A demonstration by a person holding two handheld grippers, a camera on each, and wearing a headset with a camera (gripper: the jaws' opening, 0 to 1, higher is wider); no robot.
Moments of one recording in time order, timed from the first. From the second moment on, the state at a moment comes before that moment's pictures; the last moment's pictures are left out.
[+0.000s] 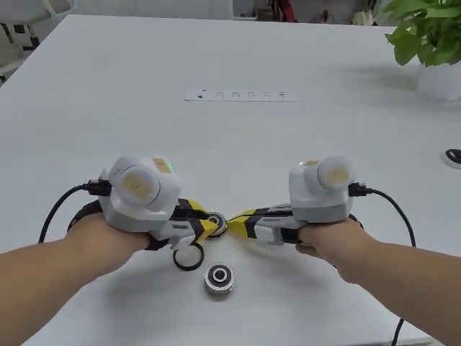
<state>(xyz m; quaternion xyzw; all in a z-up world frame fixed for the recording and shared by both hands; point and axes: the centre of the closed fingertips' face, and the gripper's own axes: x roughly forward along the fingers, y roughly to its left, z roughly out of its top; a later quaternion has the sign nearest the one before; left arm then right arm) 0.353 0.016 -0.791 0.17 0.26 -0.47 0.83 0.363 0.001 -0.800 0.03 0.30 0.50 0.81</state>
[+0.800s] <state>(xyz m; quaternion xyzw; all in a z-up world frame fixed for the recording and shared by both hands) 0.357 0.018 -0.794 0.18 0.26 -0.46 0.83 0.359 0.010 -0.793 0.06 0.30 0.50 0.81</state>
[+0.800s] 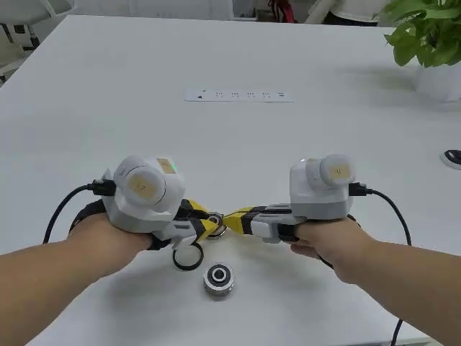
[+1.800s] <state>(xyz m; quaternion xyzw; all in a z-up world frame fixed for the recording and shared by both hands) 0.354 0.016 -0.794 0.18 0.26 -0.47 0.83 0.349 0.019 -0.783 0.09 0.30 0.53 0.79</state>
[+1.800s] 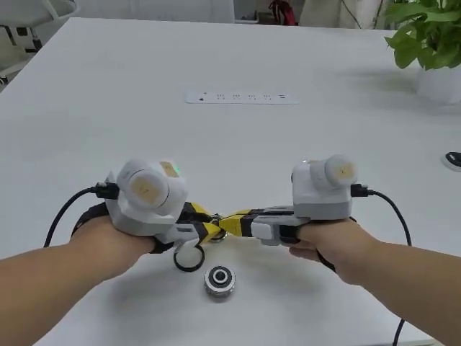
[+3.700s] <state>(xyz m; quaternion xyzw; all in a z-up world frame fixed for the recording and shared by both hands) 0.327 0.040 -0.745 0.15 0.20 -0.50 0.83 0.351 0.015 -0.769 0.11 0.29 0.52 0.79</state>
